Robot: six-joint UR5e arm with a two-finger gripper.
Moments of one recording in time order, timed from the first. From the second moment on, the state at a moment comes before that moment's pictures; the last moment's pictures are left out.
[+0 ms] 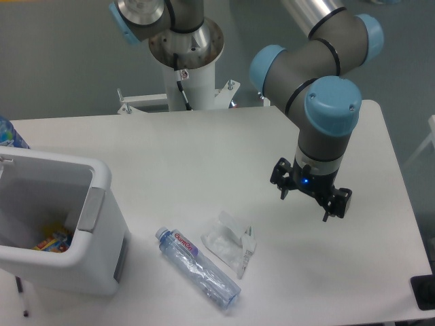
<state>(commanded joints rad) 2.57 -2.00 -1.40 -1.18 1.54 1.18</state>
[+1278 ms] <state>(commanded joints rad) 2.45 -1.98 -1.66 -0.86 1.46 0.96</state>
